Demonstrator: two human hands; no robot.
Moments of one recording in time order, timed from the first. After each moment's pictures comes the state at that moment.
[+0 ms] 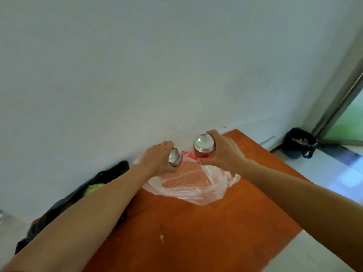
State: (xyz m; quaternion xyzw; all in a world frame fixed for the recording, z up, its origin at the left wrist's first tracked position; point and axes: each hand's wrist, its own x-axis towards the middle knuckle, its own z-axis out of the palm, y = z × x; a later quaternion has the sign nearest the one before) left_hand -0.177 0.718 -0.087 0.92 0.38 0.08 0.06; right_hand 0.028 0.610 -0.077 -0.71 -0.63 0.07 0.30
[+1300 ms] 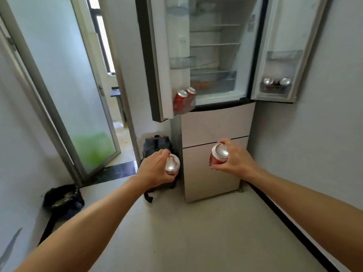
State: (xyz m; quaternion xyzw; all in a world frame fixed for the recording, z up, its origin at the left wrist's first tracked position) left_hand 0.584 0.060 -0.029 0.94 -0.28 0.12 0.14; right_hand 0.519 -0.213 -0.021 -0.96 -0.01 -0.17 0.24
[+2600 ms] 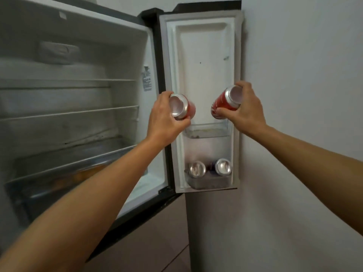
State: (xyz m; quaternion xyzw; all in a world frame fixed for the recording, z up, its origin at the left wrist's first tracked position) left_hand 1.084 -0.585 0.226 0.66 -0.48 0.30 0.49; right_hand 0.944 -0.769 0.228 -0.79 0.16 -0.56 0.18
